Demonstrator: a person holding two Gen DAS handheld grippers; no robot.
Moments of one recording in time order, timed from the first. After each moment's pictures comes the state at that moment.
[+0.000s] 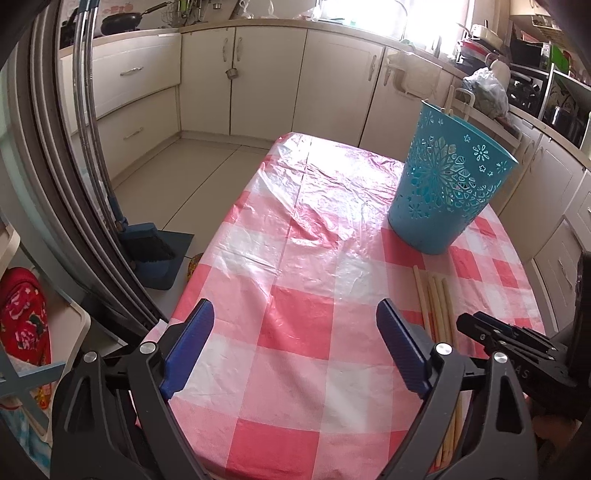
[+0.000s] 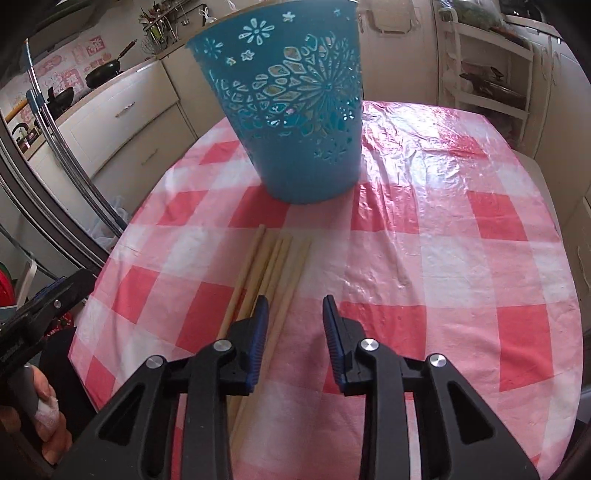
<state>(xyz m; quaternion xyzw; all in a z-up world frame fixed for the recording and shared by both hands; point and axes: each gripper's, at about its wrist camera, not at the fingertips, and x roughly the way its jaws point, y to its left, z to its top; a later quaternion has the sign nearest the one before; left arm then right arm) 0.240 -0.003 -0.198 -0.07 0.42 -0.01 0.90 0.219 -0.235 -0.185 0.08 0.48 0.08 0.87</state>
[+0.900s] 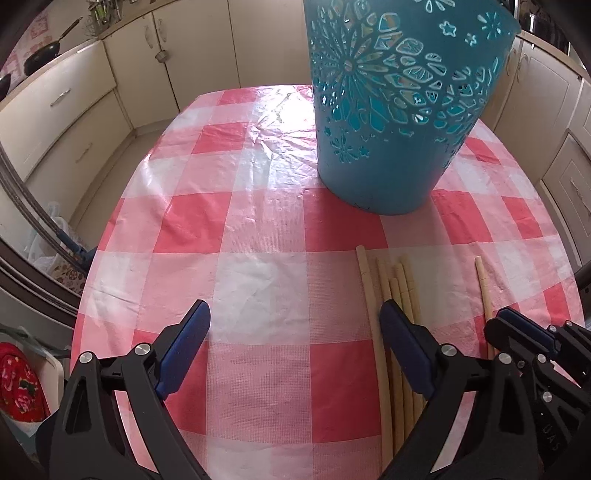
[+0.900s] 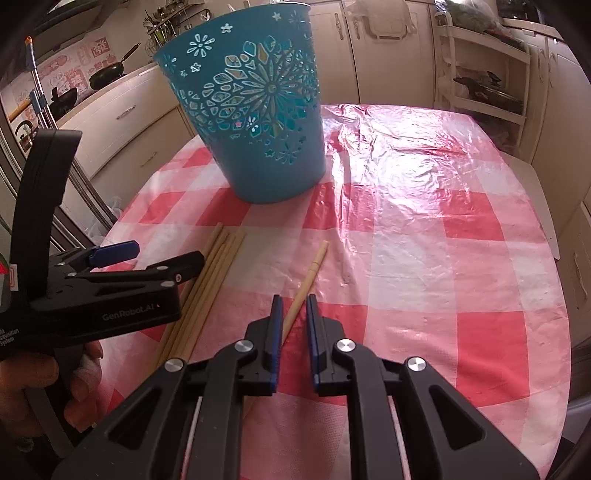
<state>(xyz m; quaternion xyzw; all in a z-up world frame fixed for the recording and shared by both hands) 0.318 -0.110 -0.248 0.05 0.50 -0.06 0.86 0.211 -0.275 -0.195 0.08 0.46 0.09 0.88</state>
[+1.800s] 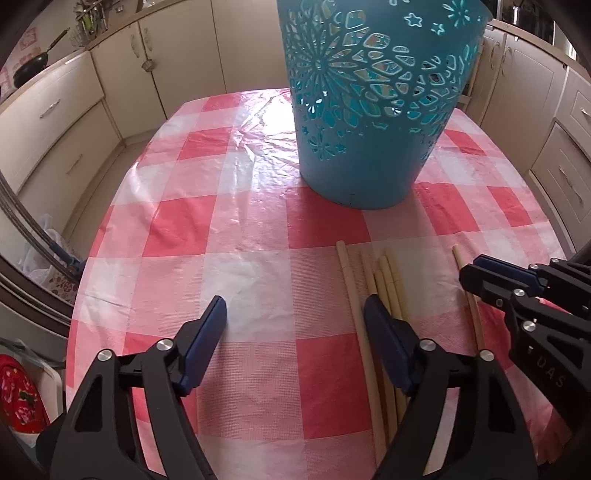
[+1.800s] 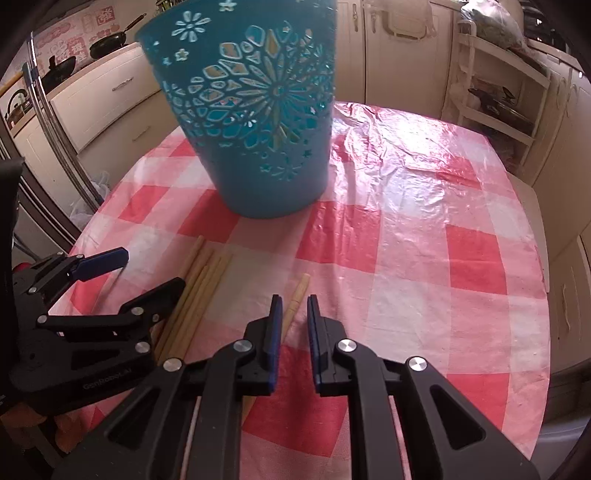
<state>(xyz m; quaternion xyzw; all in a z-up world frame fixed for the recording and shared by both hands) 0.305 -0.117 -0.245 0.06 0.49 -0.09 0.86 0.245 -0.268 -0.195 0.02 0.49 0.08 0.87</state>
